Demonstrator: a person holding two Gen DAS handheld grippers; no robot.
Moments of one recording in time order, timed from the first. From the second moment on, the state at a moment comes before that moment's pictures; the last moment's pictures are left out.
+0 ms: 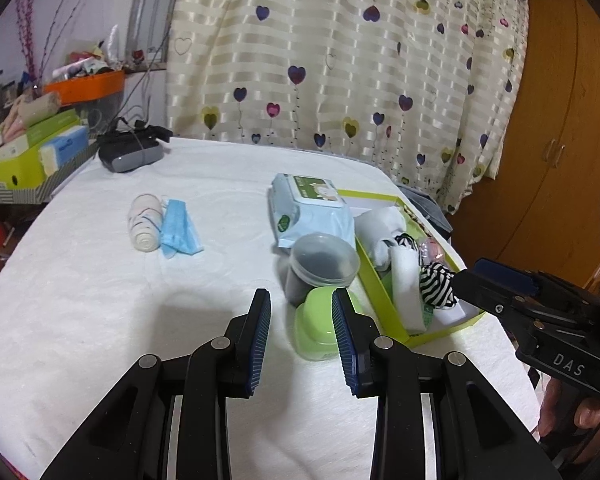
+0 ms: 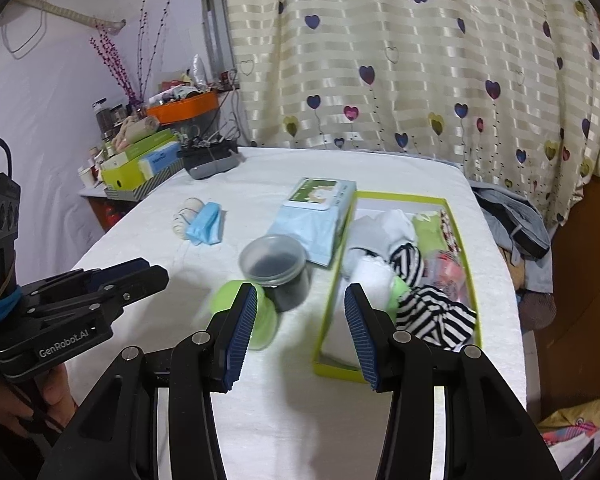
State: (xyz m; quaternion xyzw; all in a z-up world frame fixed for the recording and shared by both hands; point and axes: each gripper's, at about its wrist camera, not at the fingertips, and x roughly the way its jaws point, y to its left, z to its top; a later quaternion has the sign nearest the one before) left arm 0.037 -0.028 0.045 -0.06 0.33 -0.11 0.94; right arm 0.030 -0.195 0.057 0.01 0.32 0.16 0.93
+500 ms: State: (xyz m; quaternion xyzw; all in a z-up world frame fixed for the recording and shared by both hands) left arm 0.039 0.007 0.041 -0.08 0.33 -0.08 0.94; right arm 0.035 -0.156 0.062 -0.01 0.32 0.20 0.93
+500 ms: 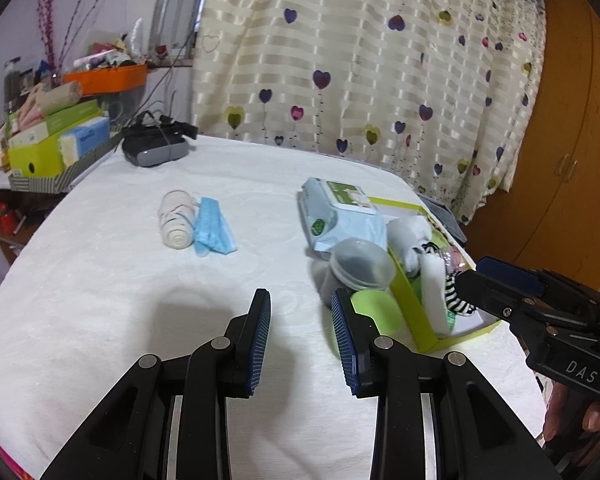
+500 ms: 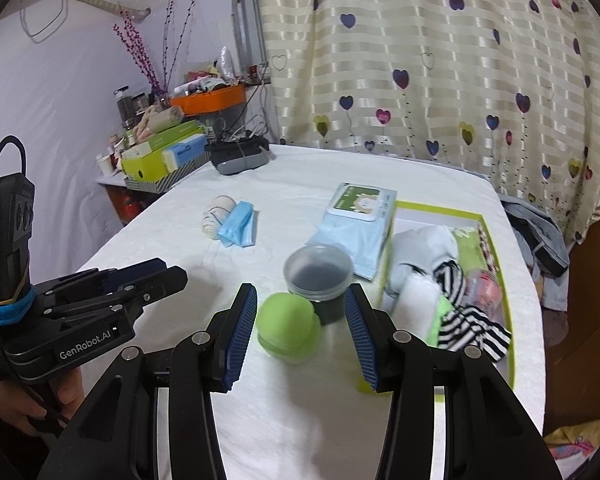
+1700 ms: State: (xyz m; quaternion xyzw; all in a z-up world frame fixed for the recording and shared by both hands) left arm 0.069 0.097 0.013 -0.12 0.34 -0.02 0.93; right arm 0.103 -0.039 0.041 -0.04 0.35 0.27 0.89
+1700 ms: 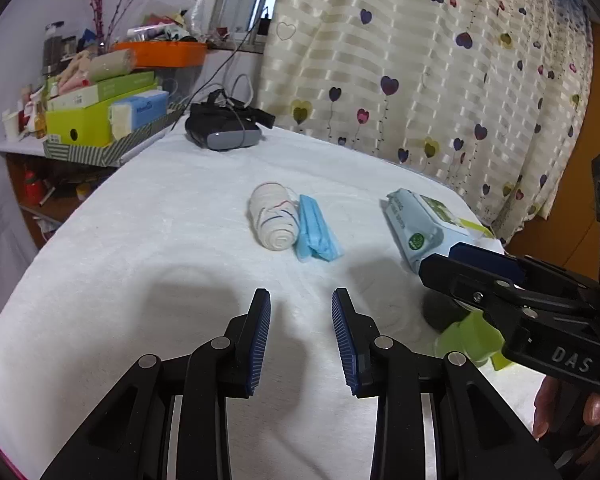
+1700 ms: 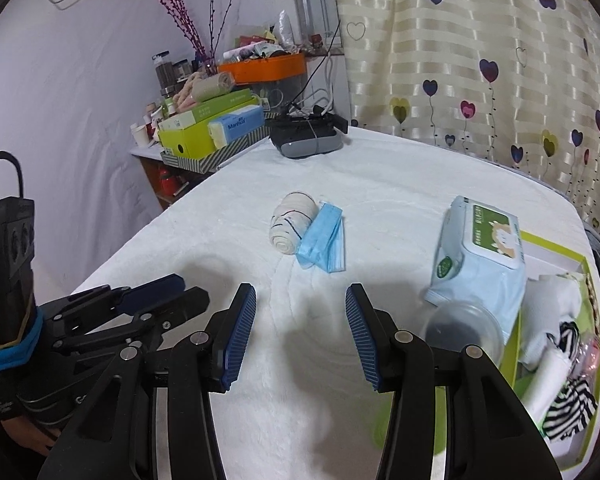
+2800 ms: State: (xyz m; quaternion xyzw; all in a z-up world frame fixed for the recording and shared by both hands) left arm 0.100 0.152 0.003 -0.16 0.34 0.00 0.93; right arm 0.241 0.014 -0.023 0.05 0.49 0.23 0.84
